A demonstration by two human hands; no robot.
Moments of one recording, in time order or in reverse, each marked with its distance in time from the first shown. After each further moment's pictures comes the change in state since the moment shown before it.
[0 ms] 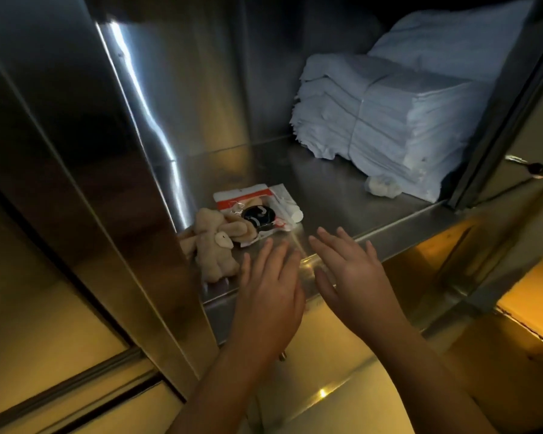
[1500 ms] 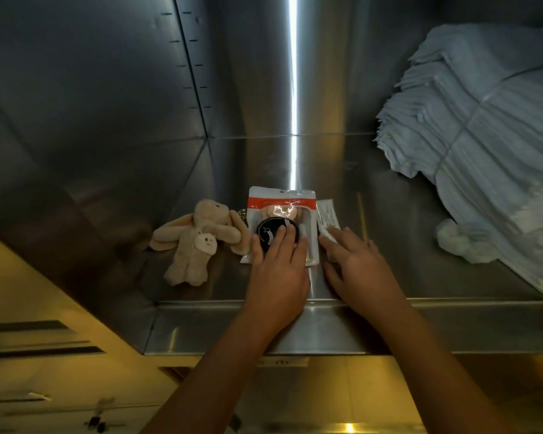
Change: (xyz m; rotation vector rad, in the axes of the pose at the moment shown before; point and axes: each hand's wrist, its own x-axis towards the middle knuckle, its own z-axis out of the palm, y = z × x) left_hand 0.101 -0.001 0.109 0.363 -0.161 -0.408; right_hand 0.142 0.123 0.060 0.126 -0.268 -0.380
